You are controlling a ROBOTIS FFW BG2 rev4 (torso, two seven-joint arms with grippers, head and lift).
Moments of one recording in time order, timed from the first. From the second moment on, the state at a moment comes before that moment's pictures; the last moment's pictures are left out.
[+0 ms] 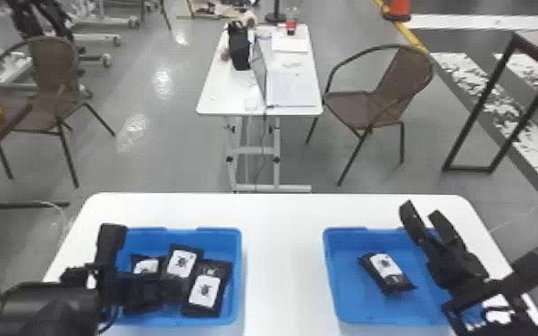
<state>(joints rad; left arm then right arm) -0.28 0.05 0.32 -1.00 -0.39 0.55 -0.78 0.14 -0.06 -0.18 -1.46 -0.59 -0.09 0.46</state>
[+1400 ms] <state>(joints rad) -0.16 0.08 0.32 -1.13 -0.15 0.40 -0.88 0.15 -0.06 -0.16 -1.46 -0.62 -0.08 0.46</state>
